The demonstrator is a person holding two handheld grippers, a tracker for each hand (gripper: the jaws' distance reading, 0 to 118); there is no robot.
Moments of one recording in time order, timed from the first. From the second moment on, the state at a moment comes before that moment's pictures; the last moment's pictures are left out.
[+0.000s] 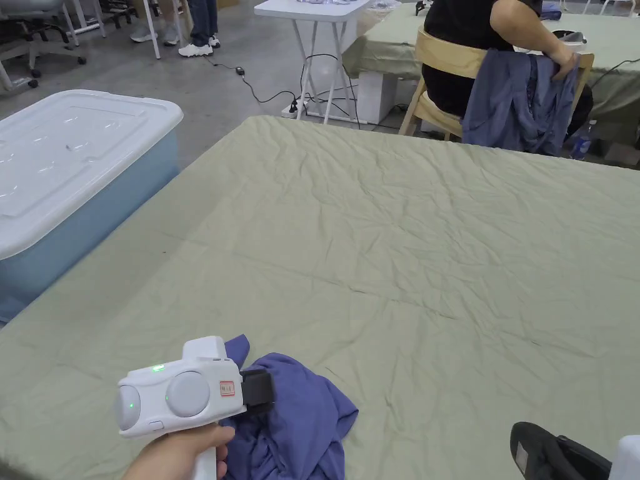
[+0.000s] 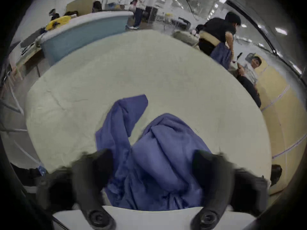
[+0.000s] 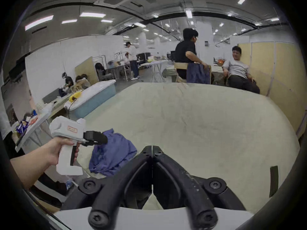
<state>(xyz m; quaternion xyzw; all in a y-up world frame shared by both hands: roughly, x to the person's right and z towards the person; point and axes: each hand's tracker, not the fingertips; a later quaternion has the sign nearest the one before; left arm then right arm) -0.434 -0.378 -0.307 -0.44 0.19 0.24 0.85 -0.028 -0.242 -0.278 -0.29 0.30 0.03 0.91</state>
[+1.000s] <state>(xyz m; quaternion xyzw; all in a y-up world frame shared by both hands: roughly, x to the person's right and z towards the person) -0.019 -0.222 -0.436 -0.38 -0.12 0.09 0.91 0.203 -0.166 -0.222 -0.20 0.14 -0.07 0.97</state>
